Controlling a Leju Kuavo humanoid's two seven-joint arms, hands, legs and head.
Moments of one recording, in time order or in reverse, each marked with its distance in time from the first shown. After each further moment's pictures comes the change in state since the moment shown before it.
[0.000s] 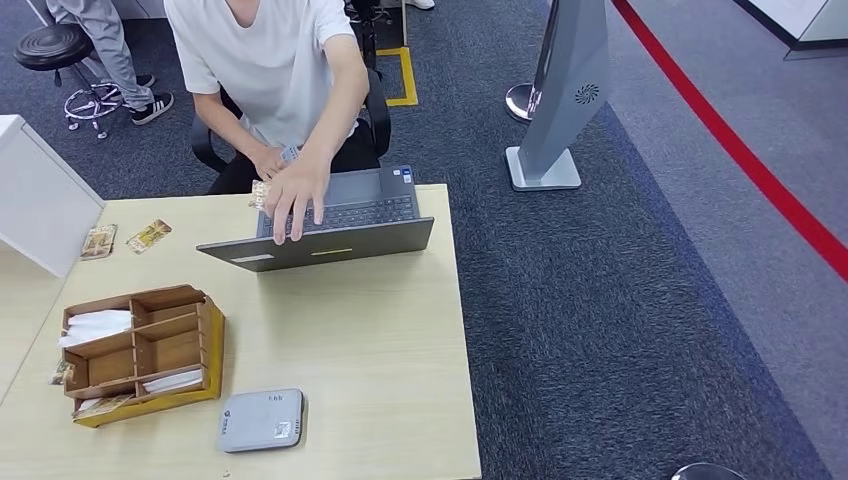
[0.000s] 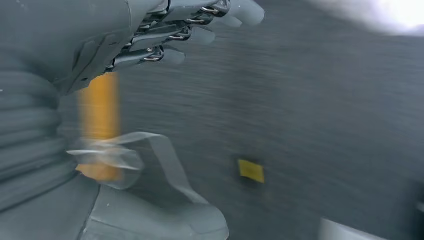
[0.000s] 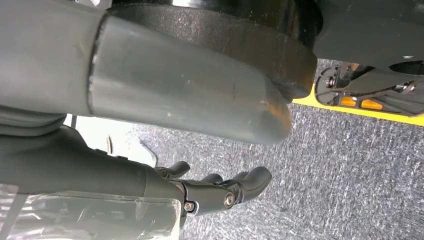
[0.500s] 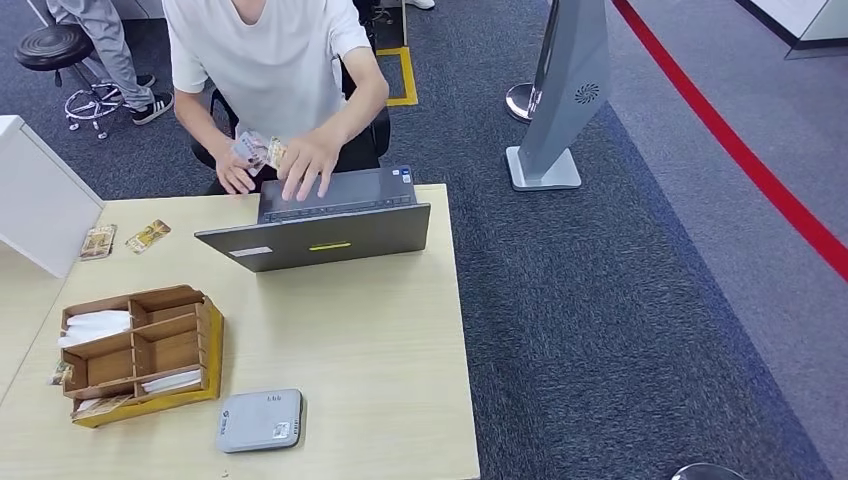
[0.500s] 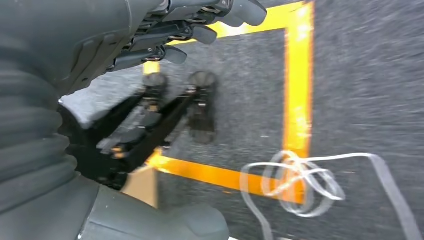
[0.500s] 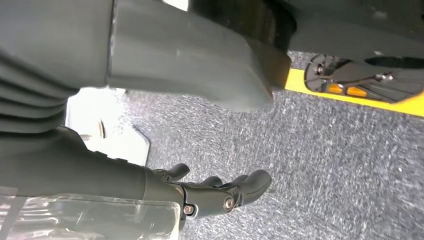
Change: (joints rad) left arm -0.041 -0.246 -0.003 0.192 -0.093 0.177 0.208; right arm -0.010 0.011 0.023 -0.001 0.045 -0.021 -0.002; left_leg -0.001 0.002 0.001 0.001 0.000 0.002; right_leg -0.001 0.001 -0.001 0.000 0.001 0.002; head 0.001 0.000
